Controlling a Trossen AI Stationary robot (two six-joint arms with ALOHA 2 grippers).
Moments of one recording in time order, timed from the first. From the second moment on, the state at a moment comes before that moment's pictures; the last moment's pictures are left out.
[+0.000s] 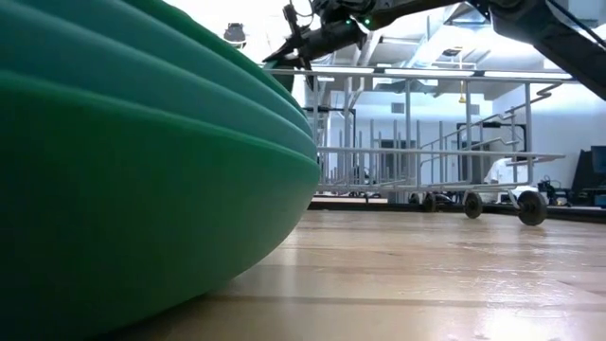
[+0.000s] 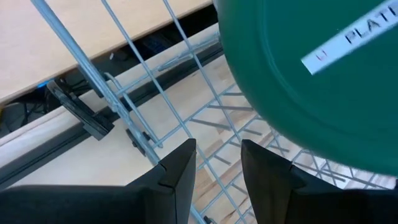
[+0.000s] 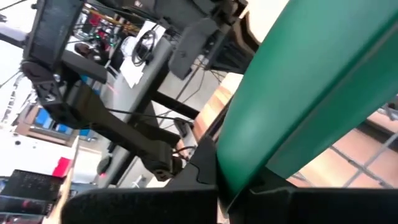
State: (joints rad) left arm 1.21 1.90 1.95 -1.34 0.49 0.08; right arm -0.59 2.21 2.33 -0.50 -0.53 0.72
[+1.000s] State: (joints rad) left arm 1.17 1.90 1.87 -1.33 0.49 0.08; right arm -0.54 2.25 2.33 -0.50 -0.44 0.70
